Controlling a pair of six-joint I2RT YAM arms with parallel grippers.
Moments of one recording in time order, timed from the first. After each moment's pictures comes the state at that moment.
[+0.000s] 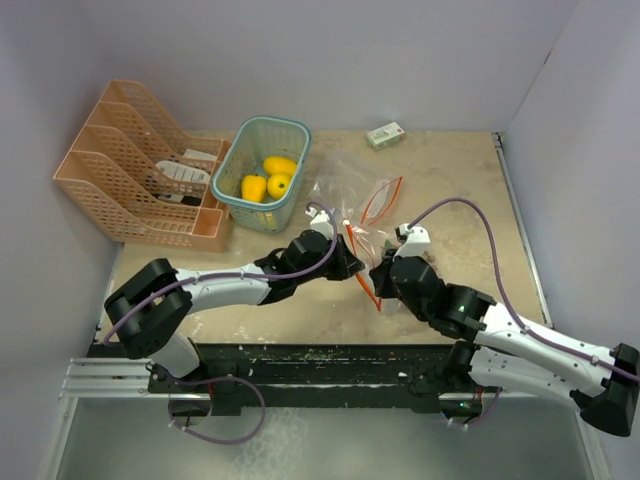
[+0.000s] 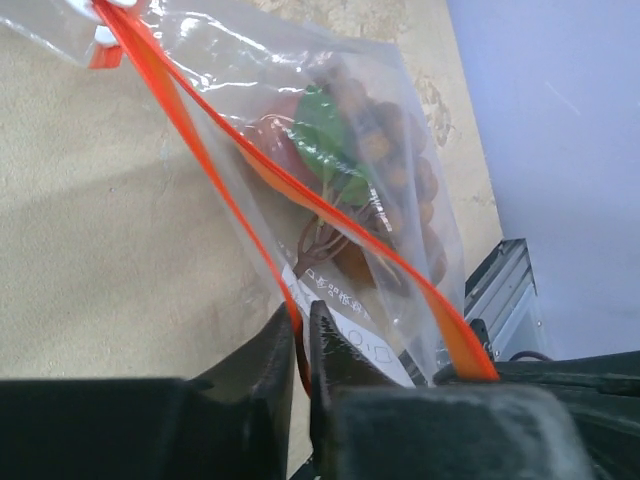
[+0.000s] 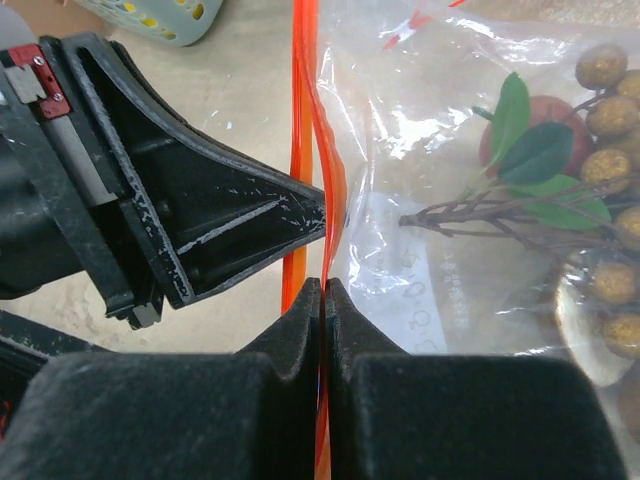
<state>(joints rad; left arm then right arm) -0.95 1.56 0.81 0.35 -0.02 -0.88 1.00 0.83 0.66 -0.41 0.51 0.71</state>
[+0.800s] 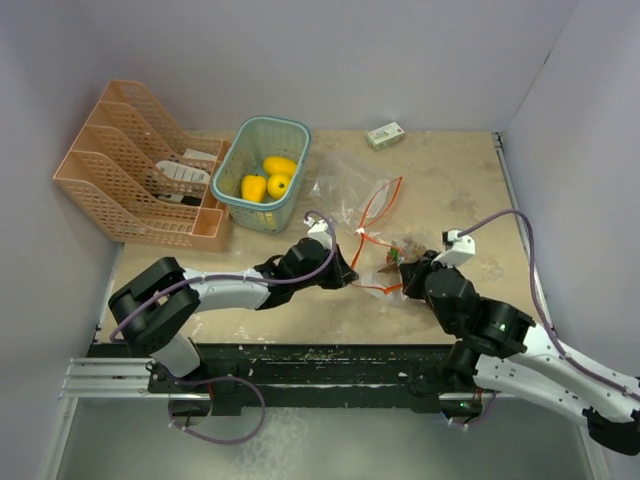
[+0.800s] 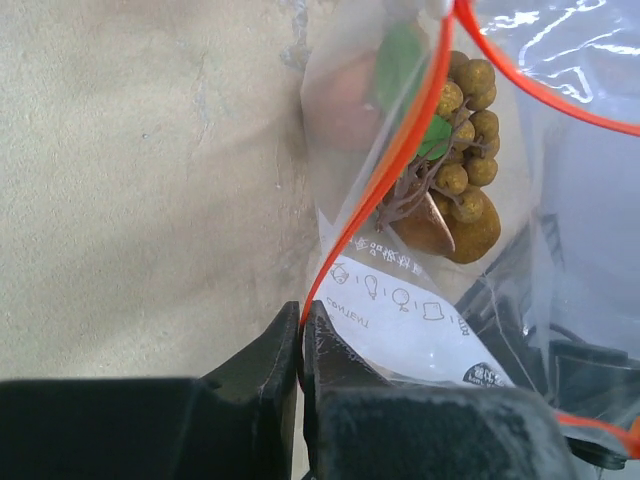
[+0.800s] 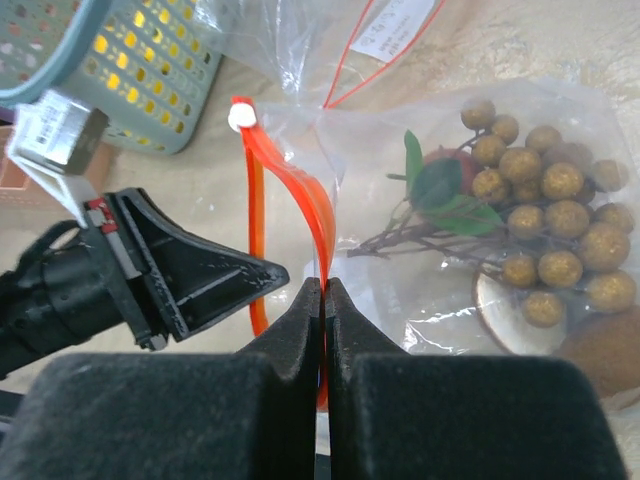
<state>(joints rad) -0.94 1.59 0.74 0.39 0.01 -0.88 1.00 0.56 0.65 -0.58 0.72 0.80</state>
